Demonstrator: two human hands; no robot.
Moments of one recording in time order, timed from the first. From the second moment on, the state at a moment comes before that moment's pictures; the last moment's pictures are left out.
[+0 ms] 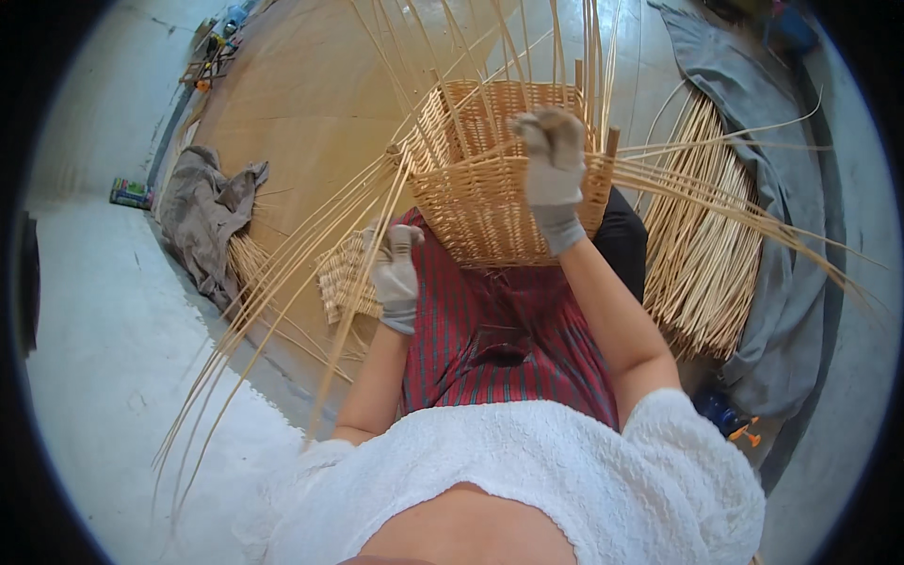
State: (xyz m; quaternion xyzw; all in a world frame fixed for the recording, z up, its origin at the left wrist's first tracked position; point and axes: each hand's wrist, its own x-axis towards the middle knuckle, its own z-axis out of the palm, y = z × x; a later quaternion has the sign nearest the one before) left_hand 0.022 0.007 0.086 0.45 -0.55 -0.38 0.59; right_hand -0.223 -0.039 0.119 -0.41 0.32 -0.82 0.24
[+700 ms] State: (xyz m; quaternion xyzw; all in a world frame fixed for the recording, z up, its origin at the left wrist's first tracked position) left_hand -0.029 -0.108 0.060 0.47 -0.67 -0.44 0.38; right_hand -0.231 -0.031 0.078 -0.43 0.19 -0.82 0.33
